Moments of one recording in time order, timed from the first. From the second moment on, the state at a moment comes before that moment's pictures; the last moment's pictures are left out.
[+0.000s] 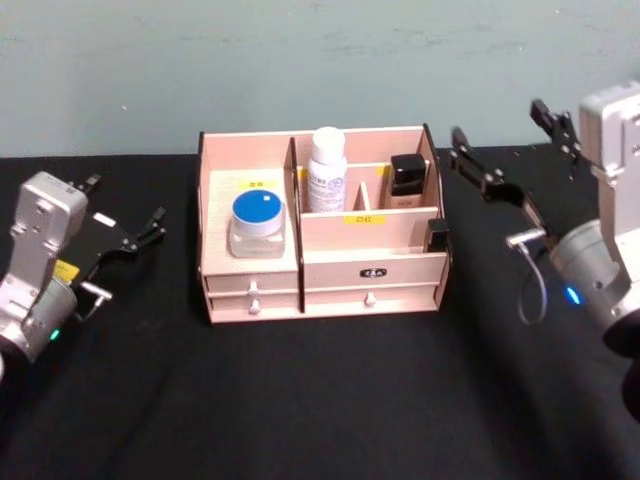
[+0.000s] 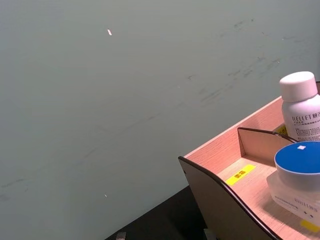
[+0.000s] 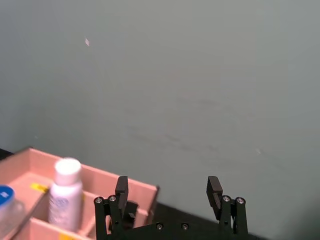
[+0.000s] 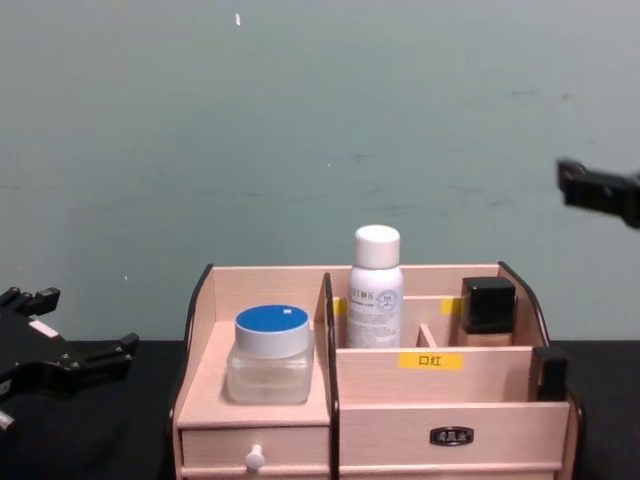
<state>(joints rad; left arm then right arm) -0.20 0.60 0.45 -1.41 -0.25 -0.12 0.03 -0.03 0.18 -0.13 -1.90 -0.04 0.16 0.09</state>
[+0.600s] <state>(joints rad) -0.20 0.60 0.45 -1.41 -0.25 -0.12 0.03 -0.07 0.16 -0.08 -1.76 -0.04 0.16 0.11</state>
